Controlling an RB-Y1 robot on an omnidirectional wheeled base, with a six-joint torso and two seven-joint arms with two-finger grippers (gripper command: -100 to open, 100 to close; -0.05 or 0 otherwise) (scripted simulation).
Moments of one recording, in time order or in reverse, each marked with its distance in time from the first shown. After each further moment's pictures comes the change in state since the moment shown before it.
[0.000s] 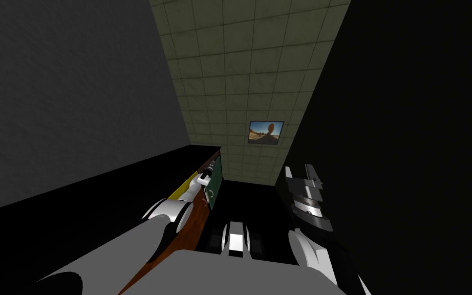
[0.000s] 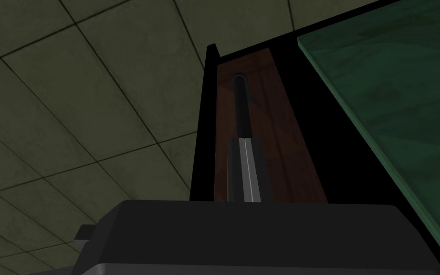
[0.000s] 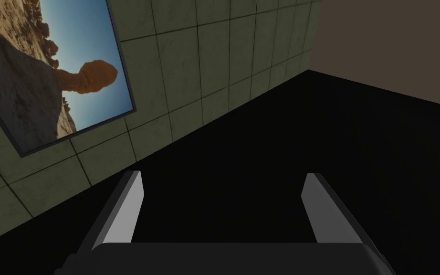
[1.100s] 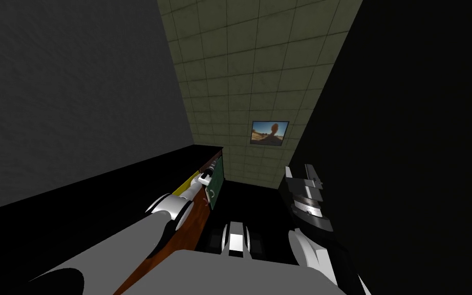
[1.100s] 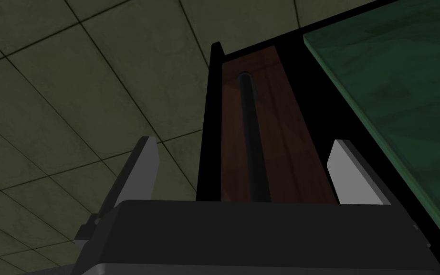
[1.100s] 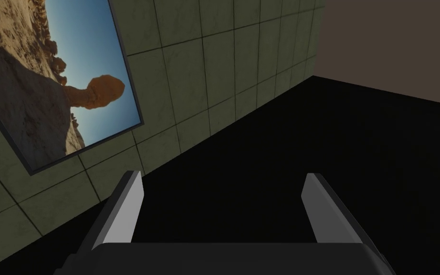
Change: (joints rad) left arm -0.041 0.027 -0.126 0.071 0.131 -0.050 -0.032; right arm 0.000 0.000 0.000 0.000 0.000 0.000 0.000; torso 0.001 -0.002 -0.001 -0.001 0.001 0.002
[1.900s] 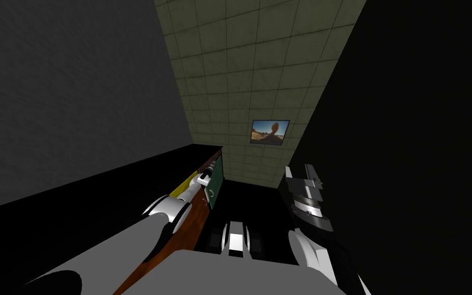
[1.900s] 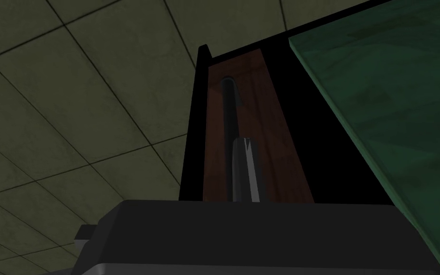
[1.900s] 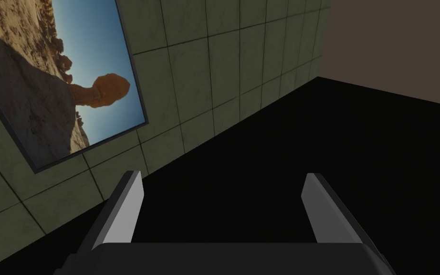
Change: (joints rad) left arm 0.028 0.016 -0.014 -0.041 0.014 0.026 0.009; right arm 0.000 0.000 0.000 0.000 0.000 0.000 0.000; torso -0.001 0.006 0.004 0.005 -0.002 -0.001
